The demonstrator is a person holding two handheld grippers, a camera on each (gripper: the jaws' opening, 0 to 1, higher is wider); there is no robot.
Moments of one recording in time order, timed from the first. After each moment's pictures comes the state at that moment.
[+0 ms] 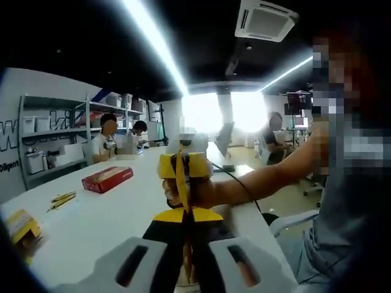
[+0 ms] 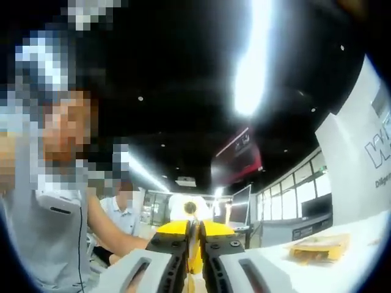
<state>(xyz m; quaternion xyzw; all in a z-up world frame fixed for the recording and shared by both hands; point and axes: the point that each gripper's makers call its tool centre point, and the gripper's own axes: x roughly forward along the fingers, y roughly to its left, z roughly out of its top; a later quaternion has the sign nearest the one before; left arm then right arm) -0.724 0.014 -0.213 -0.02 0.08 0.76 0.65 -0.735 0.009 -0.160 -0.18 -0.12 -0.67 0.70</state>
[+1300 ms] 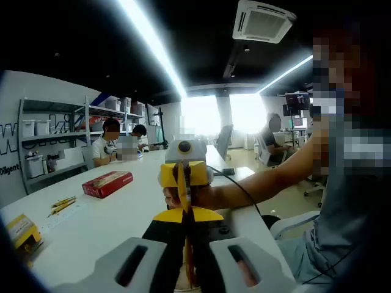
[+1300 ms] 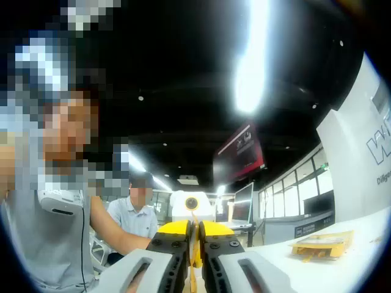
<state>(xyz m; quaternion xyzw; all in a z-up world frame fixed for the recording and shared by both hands) -0.723 0.017 -0.205 0.00 0.08 0.76 0.65 -0.735 0.009 -0.161 -0.18 -0.12 -0.67 0.71</state>
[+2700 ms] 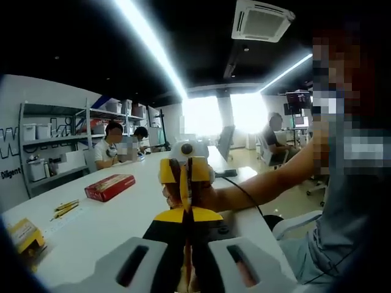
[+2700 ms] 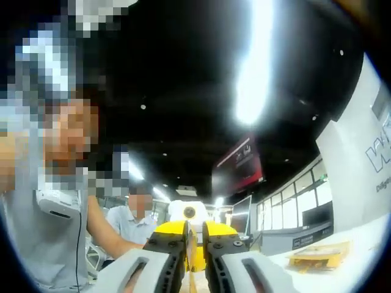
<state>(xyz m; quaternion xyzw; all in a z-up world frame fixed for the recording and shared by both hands) -0.726 0.018 -0.197 0.01 0.08 0.76 0.64 -0.737 0.021 -0.147 -0.22 -0.14 -0.67 0.70</state>
